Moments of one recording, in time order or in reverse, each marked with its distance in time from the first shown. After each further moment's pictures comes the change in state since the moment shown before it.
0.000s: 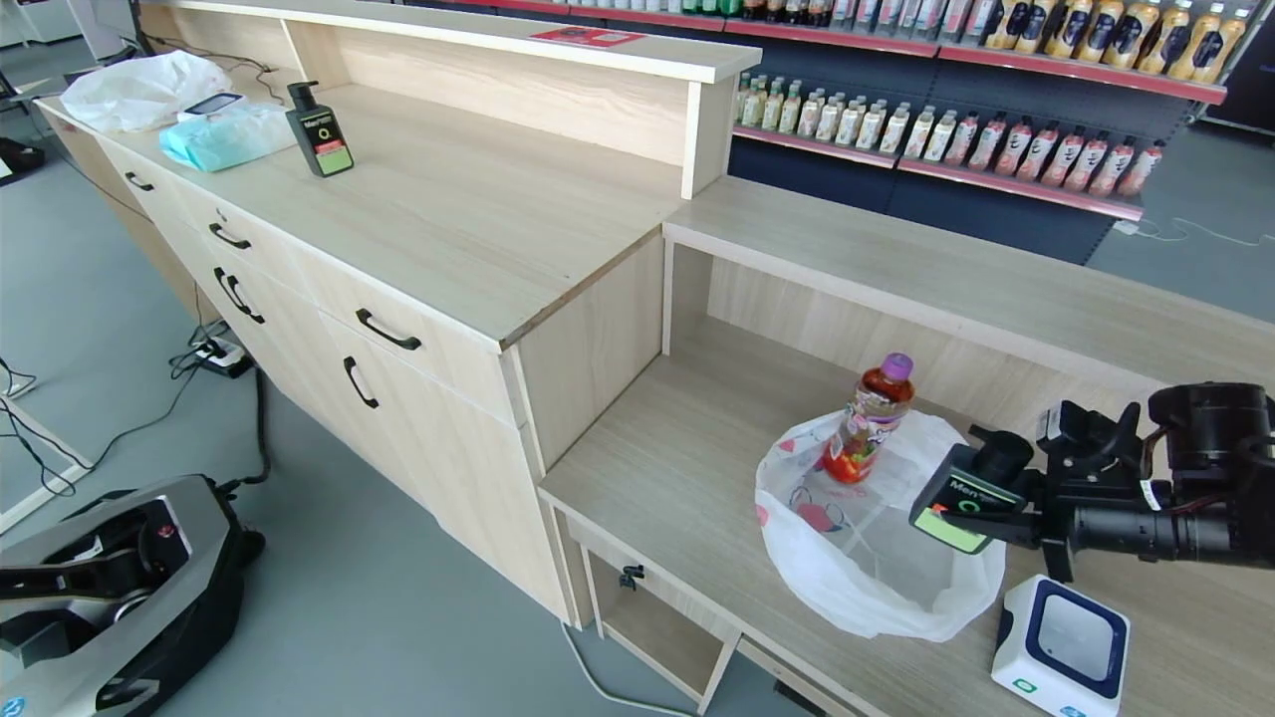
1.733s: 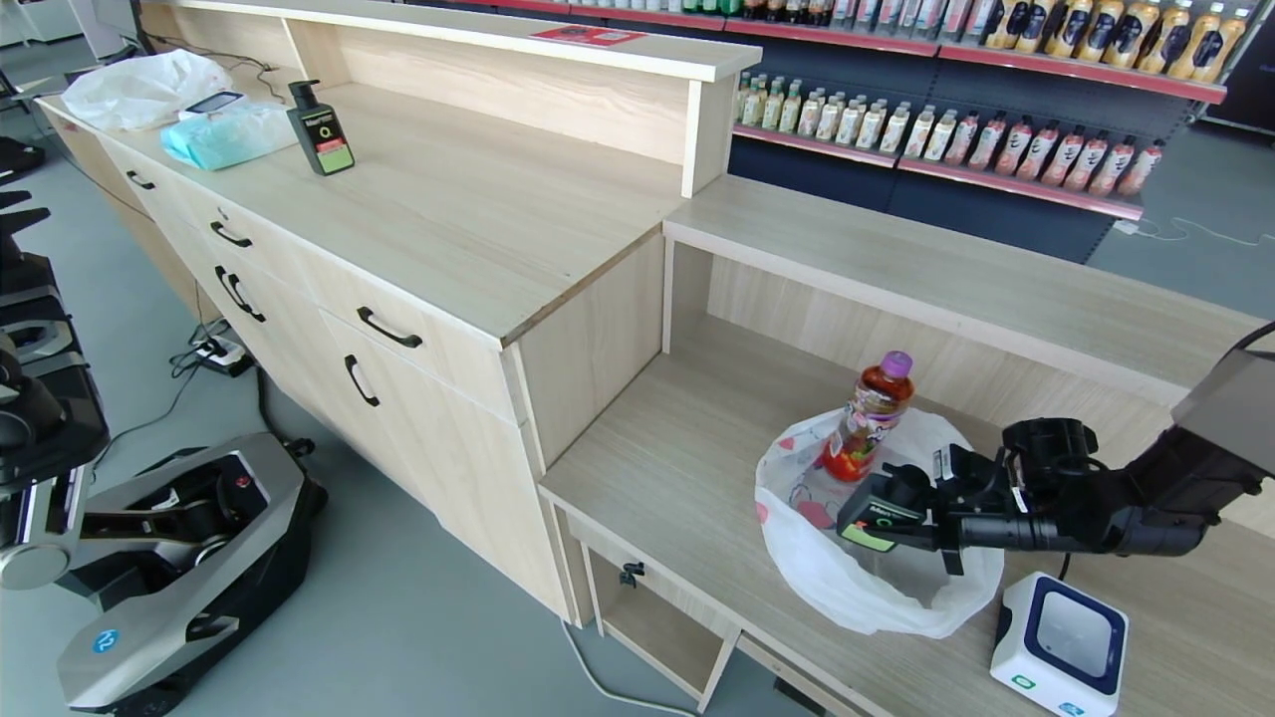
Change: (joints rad) left arm 0.000 0.000 0.000 0.000 0.000 0.000; right arm 0.059 0.484 -0.301 -0.077 0.157 -0.229
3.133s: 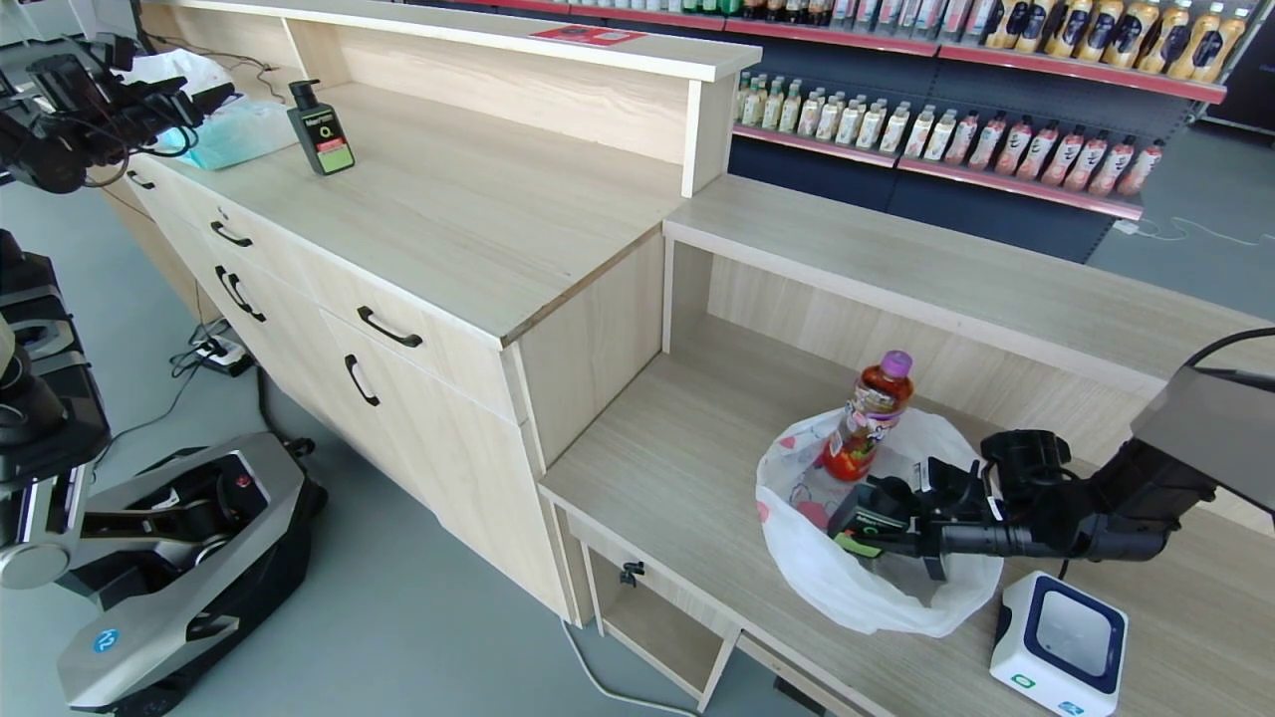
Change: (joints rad) left arm 0.000 0.000 0.000 0.000 0.000 0.000; right arm 0.011 0.096 -0.063 -0.014 -0.024 -0.023
